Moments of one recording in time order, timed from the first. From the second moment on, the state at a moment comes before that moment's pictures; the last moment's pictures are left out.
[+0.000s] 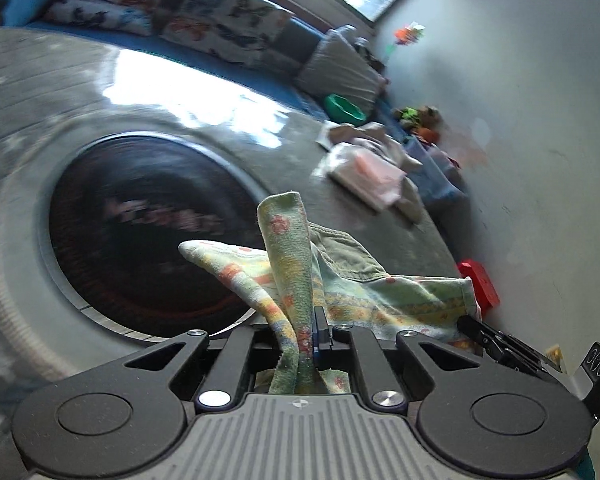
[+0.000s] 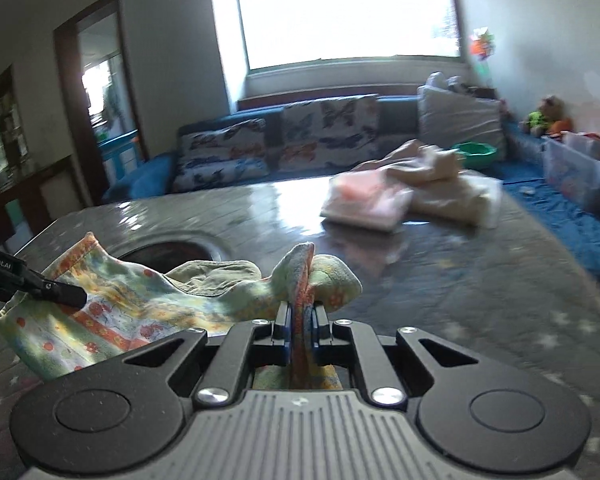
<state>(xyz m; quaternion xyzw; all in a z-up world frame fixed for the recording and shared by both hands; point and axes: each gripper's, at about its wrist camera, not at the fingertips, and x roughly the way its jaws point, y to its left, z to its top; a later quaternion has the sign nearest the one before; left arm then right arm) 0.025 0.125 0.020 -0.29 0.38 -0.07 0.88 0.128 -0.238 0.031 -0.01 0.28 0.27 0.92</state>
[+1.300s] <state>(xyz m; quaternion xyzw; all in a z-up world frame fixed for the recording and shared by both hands) 0.130 0.032 -0.037 -0.21 0.51 -0.14 0.82 0.158 -0.336 -0.014 -0.04 0.37 0.16 0.92</state>
